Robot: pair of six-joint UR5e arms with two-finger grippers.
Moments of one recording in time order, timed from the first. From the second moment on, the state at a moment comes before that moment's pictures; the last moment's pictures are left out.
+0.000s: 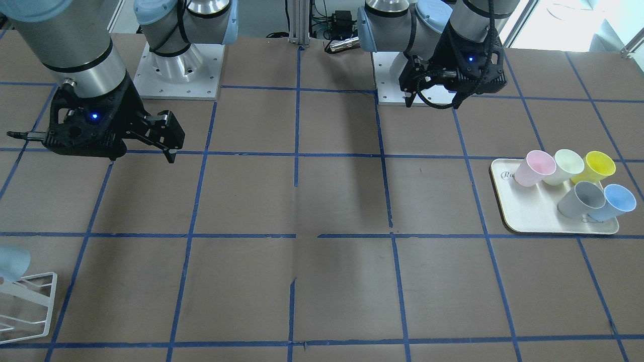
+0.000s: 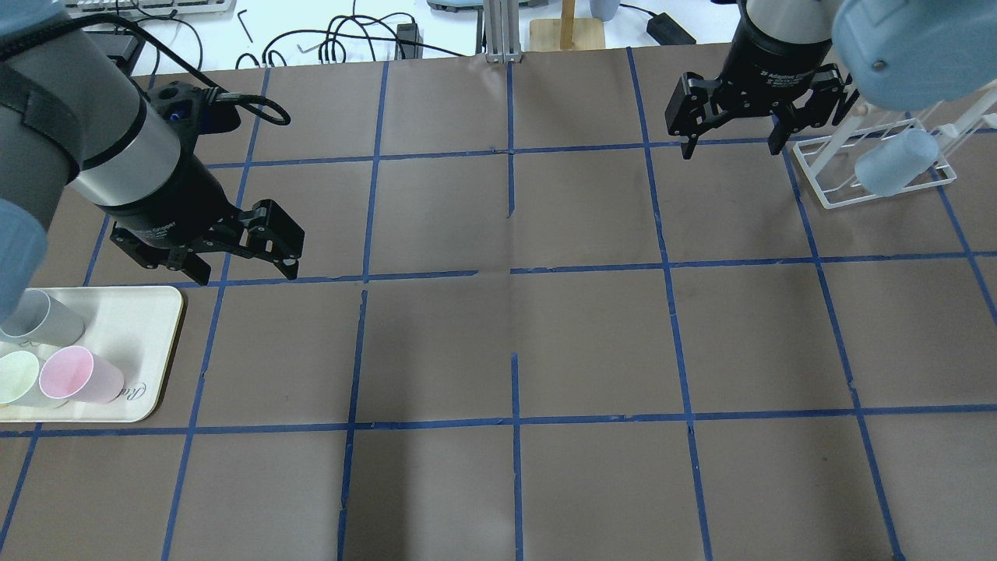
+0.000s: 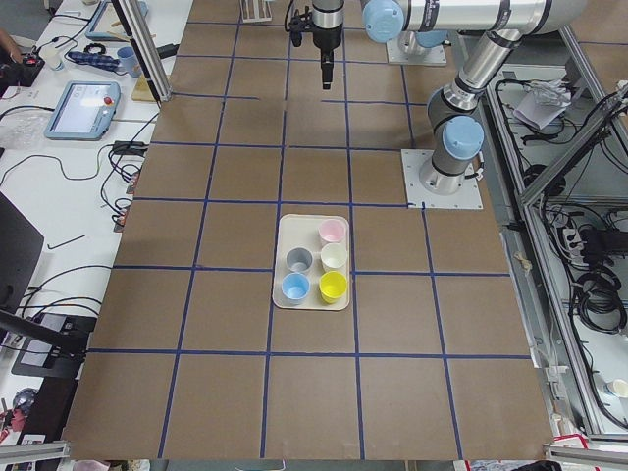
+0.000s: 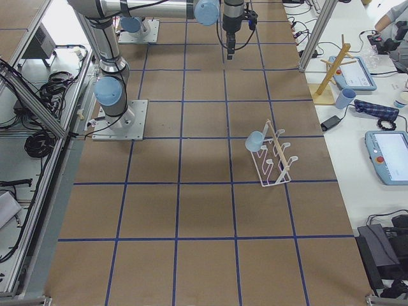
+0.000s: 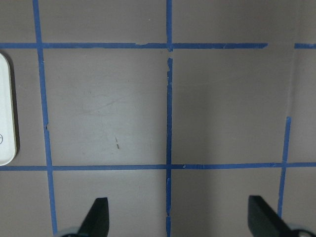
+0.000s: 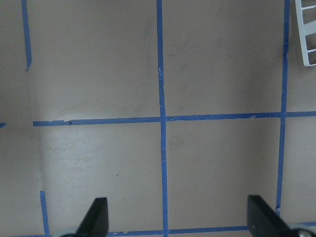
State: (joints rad) left arm -1.52 -1.39 -1.77 -1.59 1.54 0.04; right arm 1.58 -1.47 1.50 -1.62 -1.60 0.03
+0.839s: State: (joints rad) left arm -1.52 -1.39 -1.78 -1.59 1.54 0.04; right arm 1.56 -1.47 1.49 -1.62 -1.55 0.02
